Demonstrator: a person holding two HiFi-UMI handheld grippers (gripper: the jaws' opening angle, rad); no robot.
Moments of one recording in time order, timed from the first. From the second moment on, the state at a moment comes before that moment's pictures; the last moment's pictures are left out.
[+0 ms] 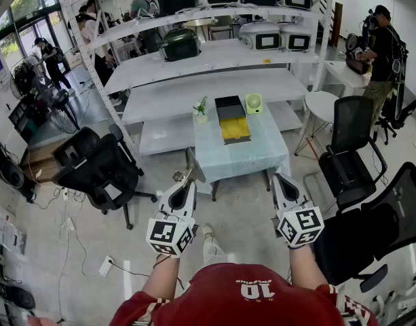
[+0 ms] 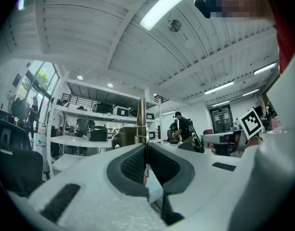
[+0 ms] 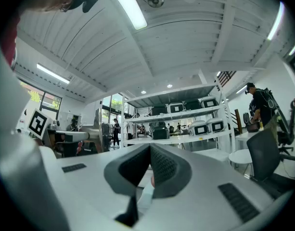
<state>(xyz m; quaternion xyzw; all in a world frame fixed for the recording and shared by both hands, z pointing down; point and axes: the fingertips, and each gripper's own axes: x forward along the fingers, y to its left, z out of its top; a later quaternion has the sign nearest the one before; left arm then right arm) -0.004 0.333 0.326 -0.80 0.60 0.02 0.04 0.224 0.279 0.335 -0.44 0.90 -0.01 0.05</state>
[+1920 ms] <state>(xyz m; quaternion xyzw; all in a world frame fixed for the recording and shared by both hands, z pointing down) -0.019 0.305 0.326 -0.81 0.59 0.03 0.03 0.213 0.262 0.319 -0.41 0.90 -0.03 0.10</state>
